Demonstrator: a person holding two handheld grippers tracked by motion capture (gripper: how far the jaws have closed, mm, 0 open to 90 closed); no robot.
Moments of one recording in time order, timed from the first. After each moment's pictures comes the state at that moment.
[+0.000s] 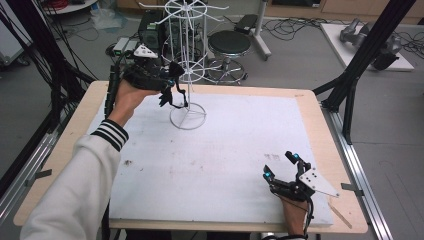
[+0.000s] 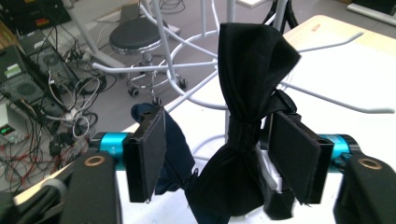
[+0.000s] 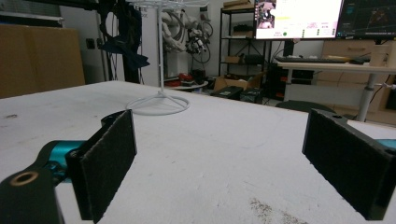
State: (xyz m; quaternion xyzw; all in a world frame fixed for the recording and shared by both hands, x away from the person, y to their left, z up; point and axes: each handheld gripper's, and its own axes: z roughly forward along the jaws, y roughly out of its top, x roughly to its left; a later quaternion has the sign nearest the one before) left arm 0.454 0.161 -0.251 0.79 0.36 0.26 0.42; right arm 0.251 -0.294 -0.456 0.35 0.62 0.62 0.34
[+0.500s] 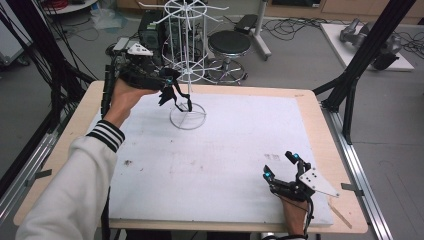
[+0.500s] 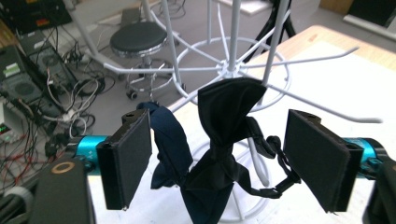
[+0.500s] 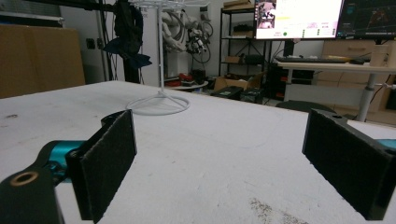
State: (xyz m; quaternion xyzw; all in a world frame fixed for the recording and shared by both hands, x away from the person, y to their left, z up) left arm 0.445 0.172 -0.244 0.78 0.36 0.26 0.45; right arm 0.251 -0.294 -0.456 0.35 0.62 0.62 0.34
